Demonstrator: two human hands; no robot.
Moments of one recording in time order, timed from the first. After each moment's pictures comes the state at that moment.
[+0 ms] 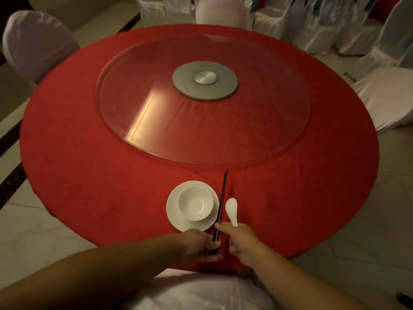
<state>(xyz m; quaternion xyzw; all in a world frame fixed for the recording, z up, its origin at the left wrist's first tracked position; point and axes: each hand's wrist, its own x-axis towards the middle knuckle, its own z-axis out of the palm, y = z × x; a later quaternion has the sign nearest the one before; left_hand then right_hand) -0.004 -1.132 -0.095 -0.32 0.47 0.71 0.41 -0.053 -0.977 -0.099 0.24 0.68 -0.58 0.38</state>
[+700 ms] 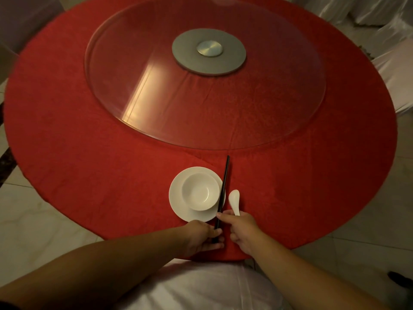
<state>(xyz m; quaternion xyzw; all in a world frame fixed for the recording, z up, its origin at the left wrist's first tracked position) -0.005 -1.137 -0.126 -0.39 0.42 0.72 0.38 -0.060 -0.991 -0.132 0.27 0.67 -0.58 0.38</state>
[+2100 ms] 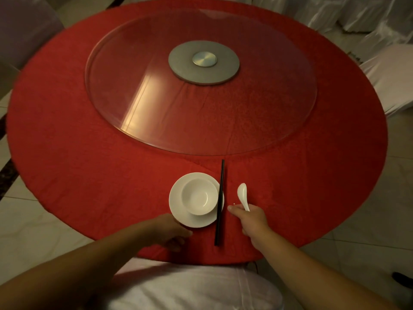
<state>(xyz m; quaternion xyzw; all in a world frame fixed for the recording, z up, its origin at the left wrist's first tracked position) -0.002 -1.223 -0.099 -0.31 0.67 0.53 0.41 -0.078 -0.974 -0.116 0.22 0.75 -0.56 0.26</state>
